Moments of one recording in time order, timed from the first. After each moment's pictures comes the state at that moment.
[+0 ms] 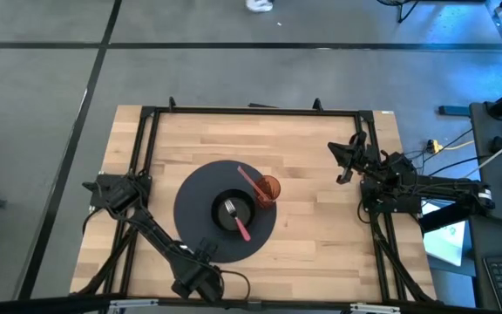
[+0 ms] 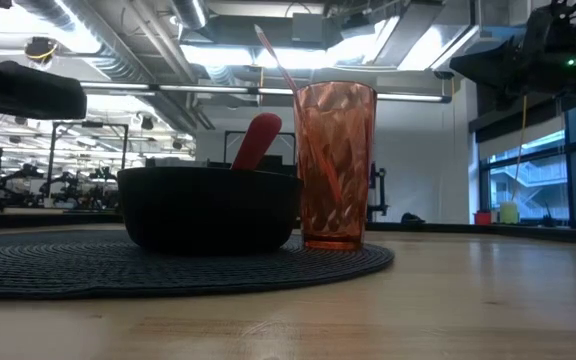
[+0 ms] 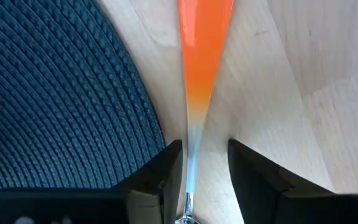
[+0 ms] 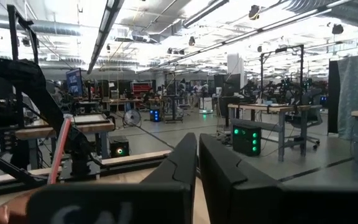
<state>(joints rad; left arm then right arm) -0.77 2.11 1.51 -1.06 -0.06 -0.28 -0.20 0.27 0.01 0.56 0.23 -0.04</state>
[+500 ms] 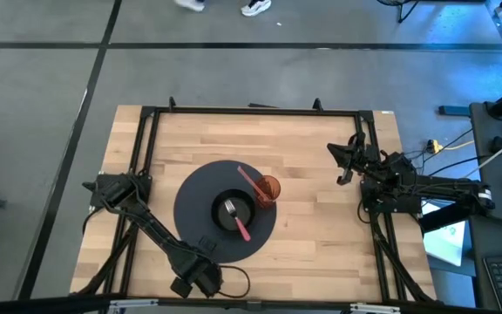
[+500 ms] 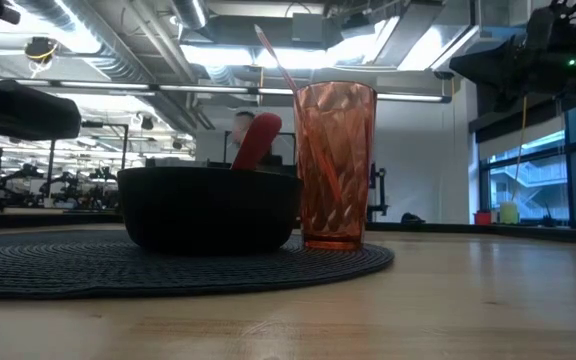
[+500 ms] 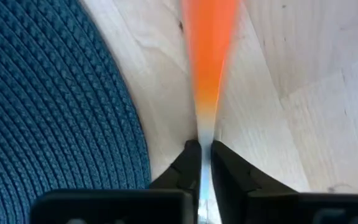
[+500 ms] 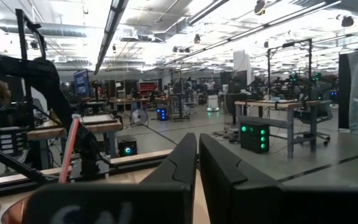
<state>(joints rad) -0.74 2.09 1.37 -0.88 0.05 -0.29 -0.20 0.27 0.01 0.55 0.21 0.00</state>
